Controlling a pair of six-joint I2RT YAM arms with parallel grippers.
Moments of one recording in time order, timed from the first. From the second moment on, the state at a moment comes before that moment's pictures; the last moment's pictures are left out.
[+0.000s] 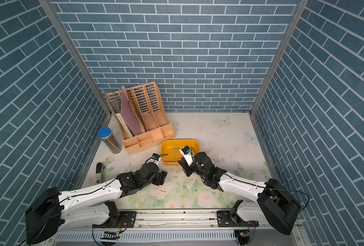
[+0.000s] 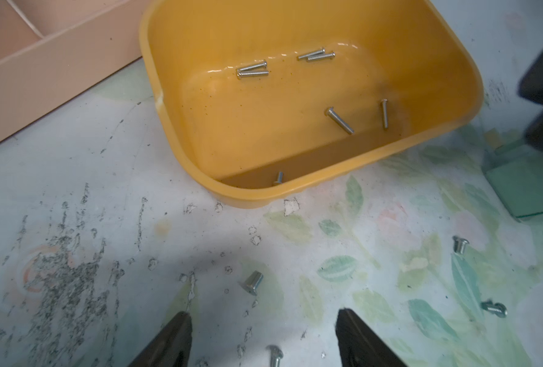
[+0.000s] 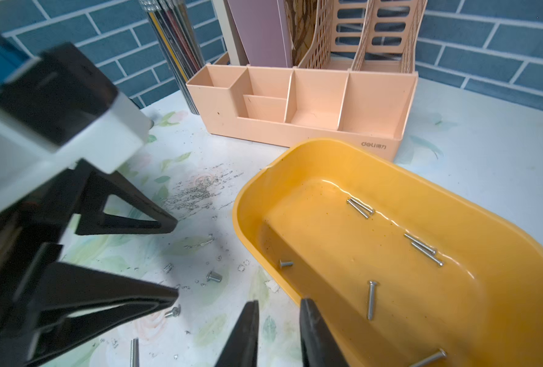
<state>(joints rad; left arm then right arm) -0.95 1.13 0.50 -0.20 -0.31 -0.56 0.88 1.23 0.52 0.31 -0.12 0.08</state>
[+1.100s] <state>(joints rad) -0.97 1.39 0.42 0.09 -0.38 -0.53 0.88 1.07 0.43 0.35 -0.12 0.05</state>
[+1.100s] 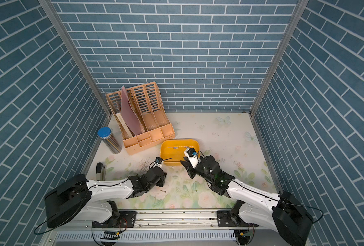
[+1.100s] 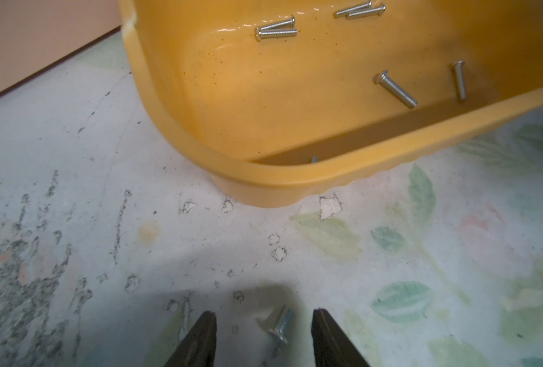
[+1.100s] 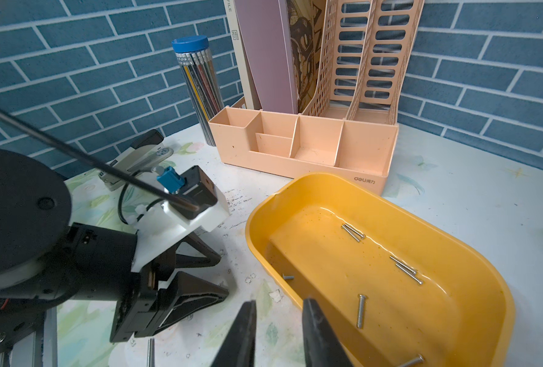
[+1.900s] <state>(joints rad) -0.97 1.37 0.40 0.08 -0.35 -0.53 0.88 1.02 0.41 0.35 -0.09 0.05</state>
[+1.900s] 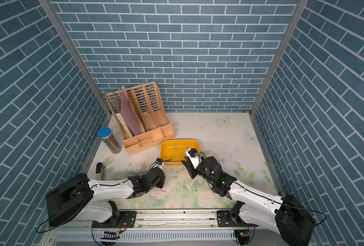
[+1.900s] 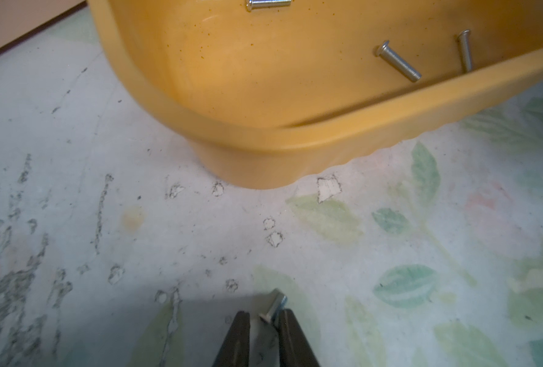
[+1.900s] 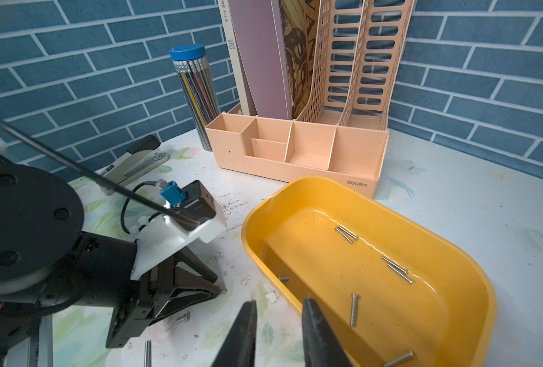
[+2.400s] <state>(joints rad) -0.97 1.39 0.40 0.10 -0.34 -0.52 0.88 1.01 0.41 0.35 -0.09 0.05</state>
